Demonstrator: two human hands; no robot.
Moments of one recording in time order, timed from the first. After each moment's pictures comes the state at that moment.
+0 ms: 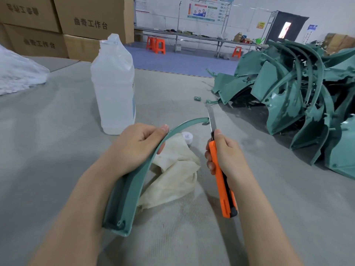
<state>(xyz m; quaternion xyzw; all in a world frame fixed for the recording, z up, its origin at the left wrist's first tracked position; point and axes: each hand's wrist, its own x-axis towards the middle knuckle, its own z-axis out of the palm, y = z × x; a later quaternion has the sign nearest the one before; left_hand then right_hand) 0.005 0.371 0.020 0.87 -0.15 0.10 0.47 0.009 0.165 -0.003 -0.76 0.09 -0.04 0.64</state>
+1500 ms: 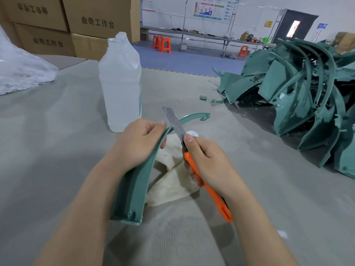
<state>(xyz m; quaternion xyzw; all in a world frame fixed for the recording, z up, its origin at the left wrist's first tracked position) 0.007 0.372 0.021 0.87 -0.09 0.12 0.46 -0.019 0.203 0.008 -0.82 -0.12 0.00 0.55</state>
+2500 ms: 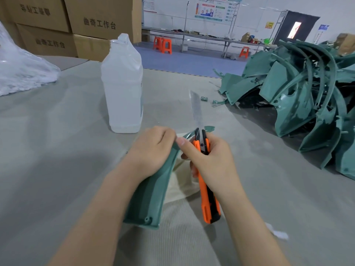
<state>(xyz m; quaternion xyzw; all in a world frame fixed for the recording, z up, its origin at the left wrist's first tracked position) 0.005 0.350 0.014 0.87 -0.13 0.14 0.45 -0.022 0.210 0.008 -0.78 -0.08 -0.10 0.61</state>
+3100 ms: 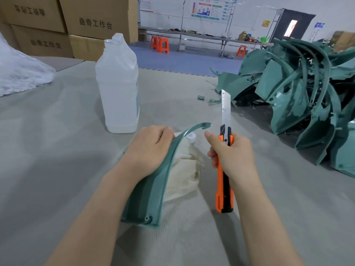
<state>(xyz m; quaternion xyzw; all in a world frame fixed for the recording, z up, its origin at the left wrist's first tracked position) 0.003 0.345 0.015 0.89 -0.08 0.13 0.44 -0.005 0.171 0.008 -0.76 0.06 -0.13 0.63</state>
